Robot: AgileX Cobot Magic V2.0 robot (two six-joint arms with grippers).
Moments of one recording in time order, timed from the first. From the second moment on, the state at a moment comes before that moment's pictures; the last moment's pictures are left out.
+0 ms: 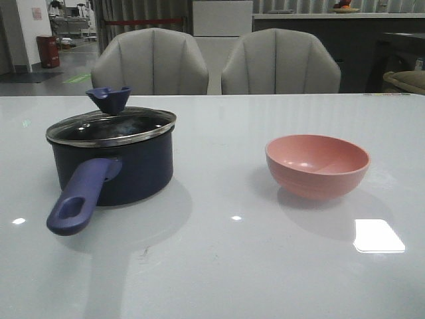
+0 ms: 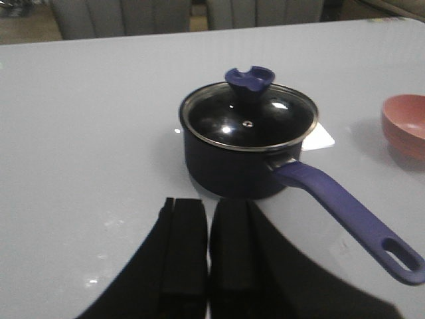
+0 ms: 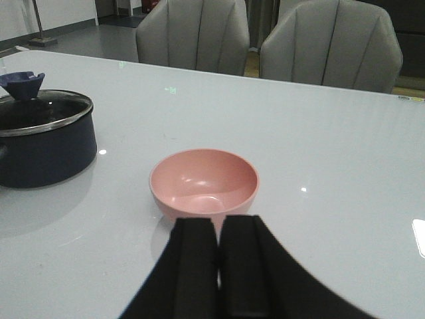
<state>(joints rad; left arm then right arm) -0.24 0.19 -0.32 -0.05 0.48 0.00 0.24 0.15 -0.14 0.39 0.19 -0.35</state>
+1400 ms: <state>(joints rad) -0.01 0.00 0.00 -0.03 0.08 0.00 0.24 0.15 -0.14 0.39 0.19 -0.35</state>
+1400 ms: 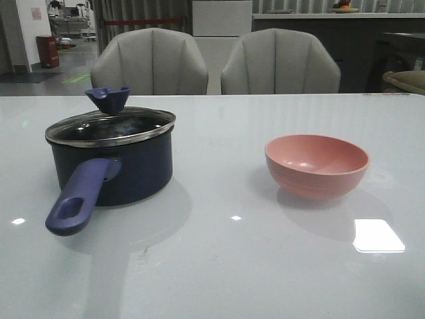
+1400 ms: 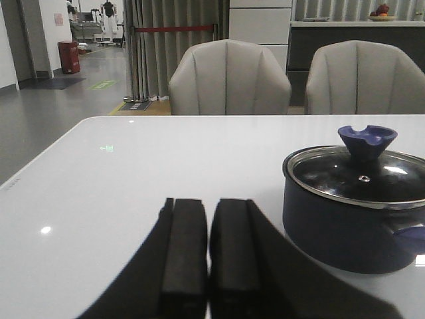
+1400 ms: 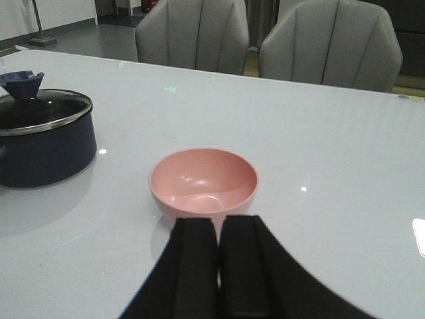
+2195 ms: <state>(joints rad) -0.01 0.00 0.00 -0.03 0.08 0.00 0.21 -0.01 0.03 -0.01 0.05 0.02</state>
